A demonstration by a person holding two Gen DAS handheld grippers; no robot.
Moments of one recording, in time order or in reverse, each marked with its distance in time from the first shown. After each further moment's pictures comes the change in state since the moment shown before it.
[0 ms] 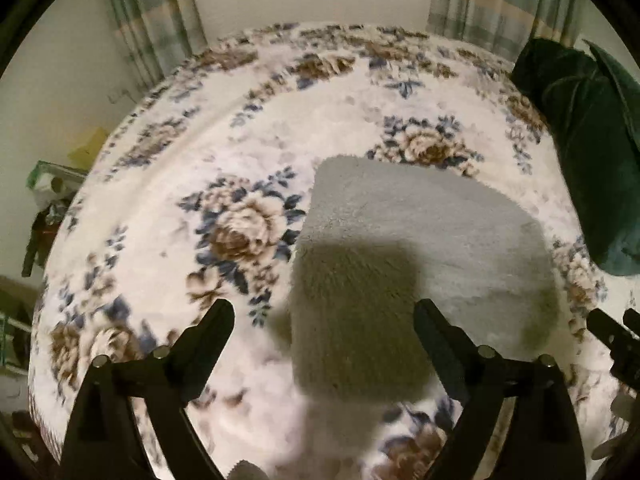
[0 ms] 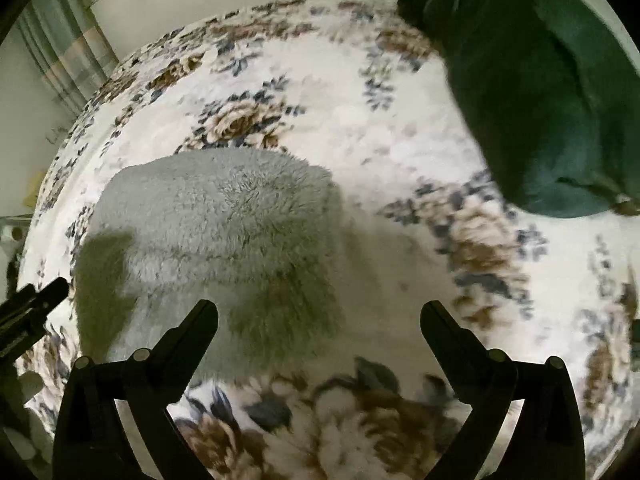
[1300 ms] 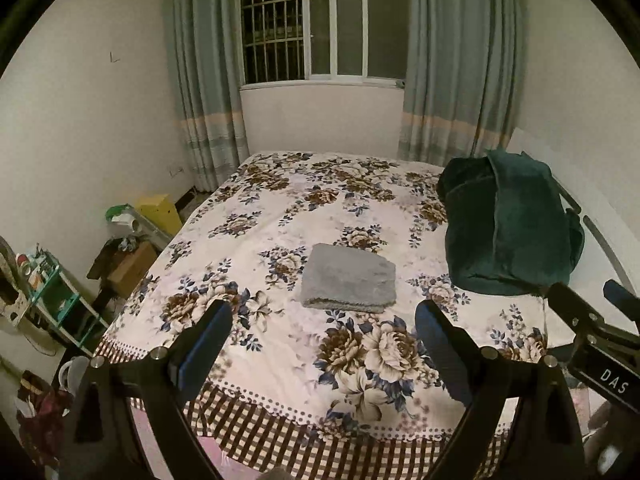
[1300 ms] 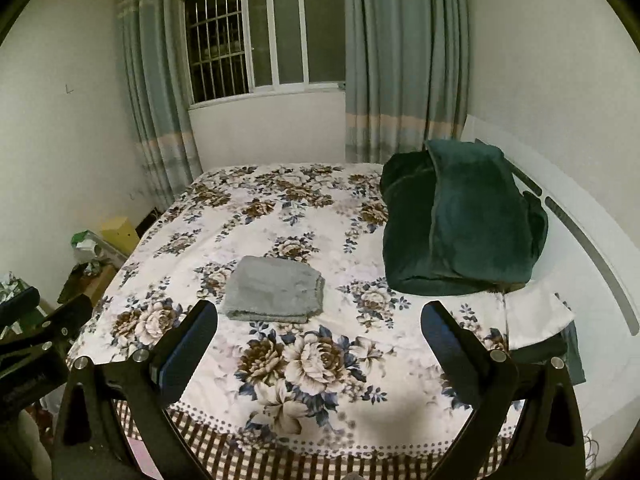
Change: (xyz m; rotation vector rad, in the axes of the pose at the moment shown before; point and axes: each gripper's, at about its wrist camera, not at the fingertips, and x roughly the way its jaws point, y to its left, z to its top) left arm -0.536 -0.046 -0.179 -0.064 -0.361 0.013; right arm -0.648 -0.116 -0.237 -0.127 -0.468 0.105
